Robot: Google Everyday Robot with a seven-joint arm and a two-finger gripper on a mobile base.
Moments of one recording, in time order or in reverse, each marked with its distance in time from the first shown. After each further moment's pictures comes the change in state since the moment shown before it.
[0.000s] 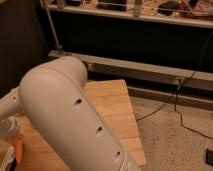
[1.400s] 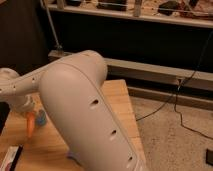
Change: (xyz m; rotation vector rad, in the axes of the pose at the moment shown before) arm -0.078 -0.093 -0.031 0.003 -0.054 0.187
